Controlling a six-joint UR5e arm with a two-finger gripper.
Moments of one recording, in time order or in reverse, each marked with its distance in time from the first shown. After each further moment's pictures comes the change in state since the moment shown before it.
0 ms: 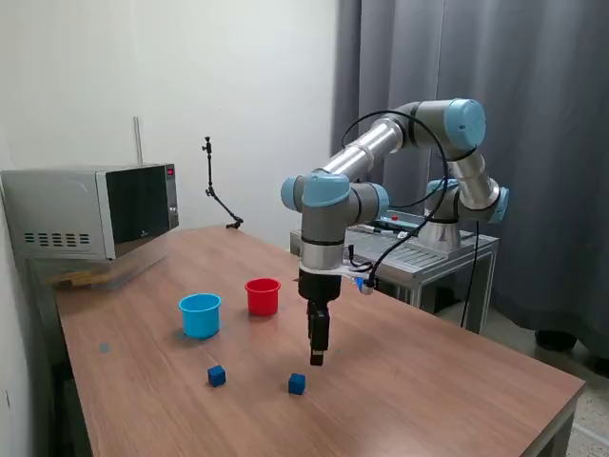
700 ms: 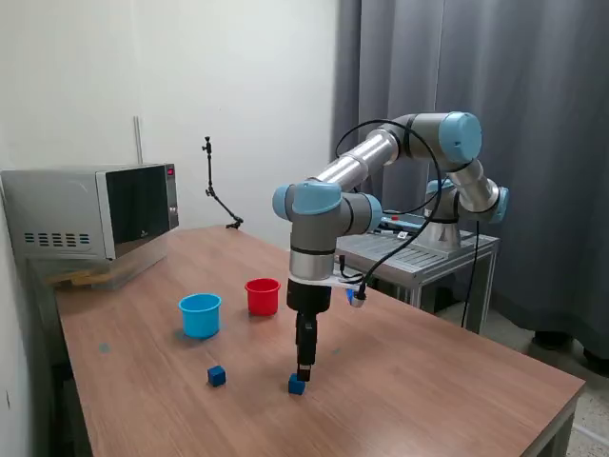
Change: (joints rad) arm 0.002 0.083 -0.125 -0.011 0.012 0.043
